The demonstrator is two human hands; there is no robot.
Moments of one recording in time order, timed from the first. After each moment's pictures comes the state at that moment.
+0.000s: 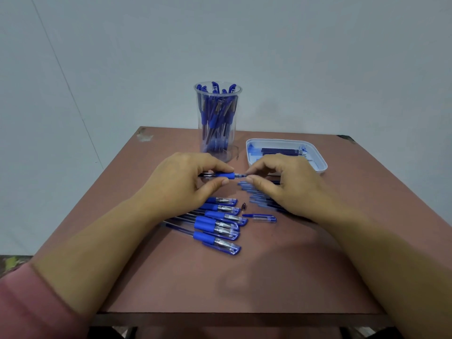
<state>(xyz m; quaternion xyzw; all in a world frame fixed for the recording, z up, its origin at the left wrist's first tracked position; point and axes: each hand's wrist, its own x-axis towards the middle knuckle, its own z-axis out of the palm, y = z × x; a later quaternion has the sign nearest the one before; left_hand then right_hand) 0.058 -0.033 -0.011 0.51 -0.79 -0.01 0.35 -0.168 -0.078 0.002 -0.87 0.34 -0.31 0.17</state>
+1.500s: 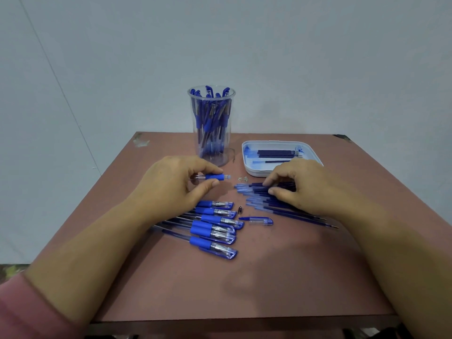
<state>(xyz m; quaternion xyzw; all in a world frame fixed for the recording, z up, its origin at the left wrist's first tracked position) 0.066 -0.036 -0.012 0.52 -0.78 0.03 0.33 -0.207 -0.101 -0.002 -0.88 0.42 -0.18 0.13</state>
